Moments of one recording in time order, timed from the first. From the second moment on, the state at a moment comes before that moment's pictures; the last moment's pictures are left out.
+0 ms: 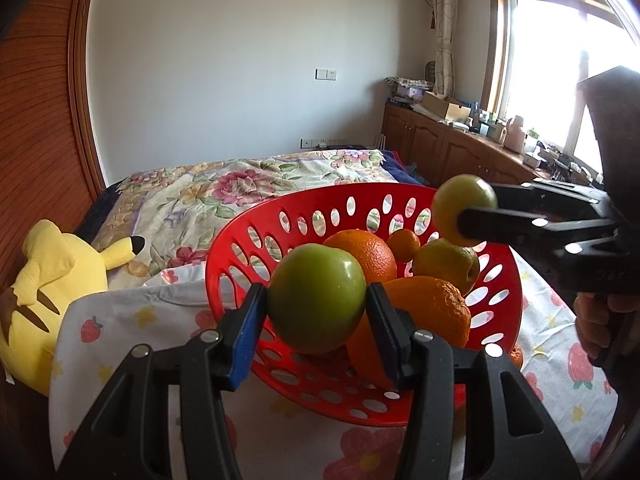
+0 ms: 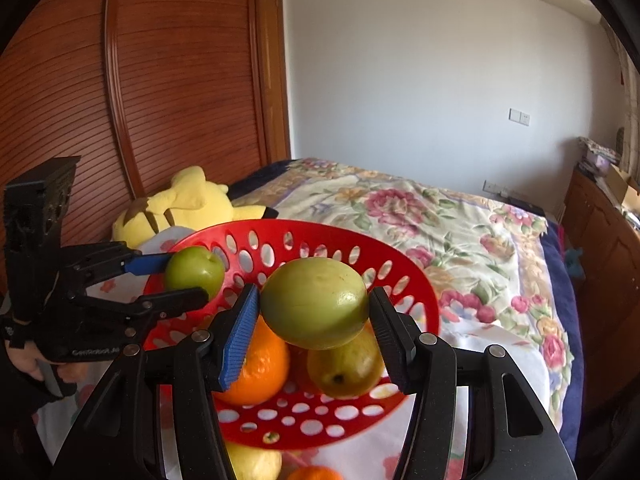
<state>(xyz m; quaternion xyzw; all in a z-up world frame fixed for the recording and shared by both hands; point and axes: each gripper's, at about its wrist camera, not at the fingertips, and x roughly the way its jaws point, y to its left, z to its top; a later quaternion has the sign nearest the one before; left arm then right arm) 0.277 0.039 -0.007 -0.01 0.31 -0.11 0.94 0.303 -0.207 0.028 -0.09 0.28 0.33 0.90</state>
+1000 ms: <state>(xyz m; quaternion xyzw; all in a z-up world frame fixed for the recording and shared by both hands) 0.278 0.041 -0.008 0.00 0.31 -0.12 0.94 0.306 -0.192 0.007 -0.09 0.30 0.34 0.89</state>
